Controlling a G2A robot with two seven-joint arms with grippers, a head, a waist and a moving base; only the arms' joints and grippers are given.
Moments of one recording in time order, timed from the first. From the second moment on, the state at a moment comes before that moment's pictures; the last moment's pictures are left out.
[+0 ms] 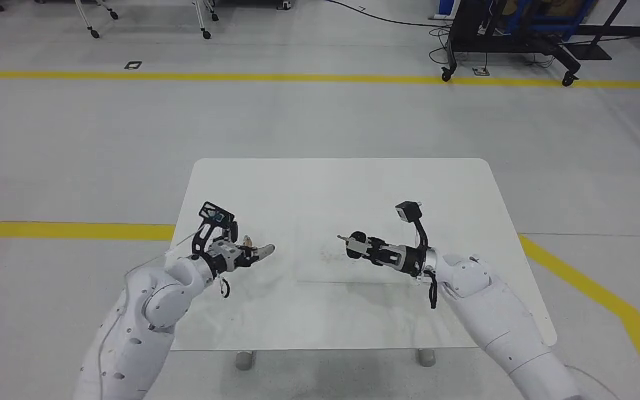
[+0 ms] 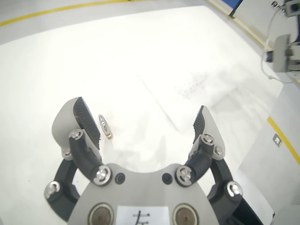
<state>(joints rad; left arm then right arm) 1.39 -1.09 -1.34 -1.60 0.87 -0.39 -0.57 -1.21 -1.13 1.07 -1.25 0.26 -0.82 0.83</state>
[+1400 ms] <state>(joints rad) 1.29 -1.11 -1.22 -1.51 1.05 -0.14 -0.68 -1.21 -1.13 1.07 -1.25 0.26 -0.82 0.83</state>
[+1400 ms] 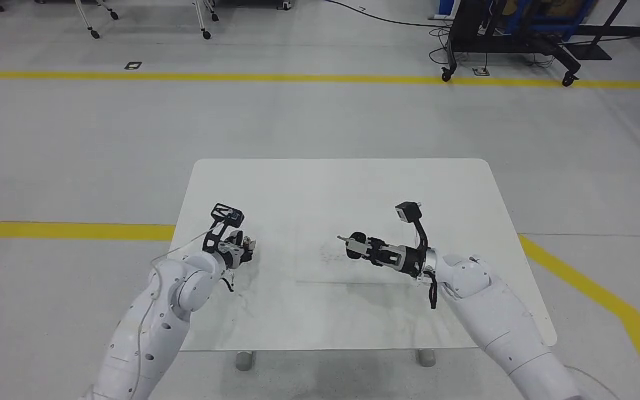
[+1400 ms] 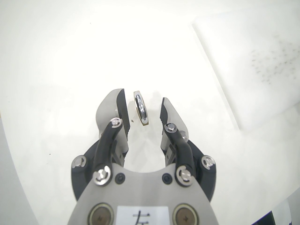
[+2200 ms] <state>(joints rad) 1.35 -1.13 -1.33 -1.55 0.67 -0.20 -0.47 -1.21 -1.13 1.07 -1.25 0.26 -0.82 0.83</state>
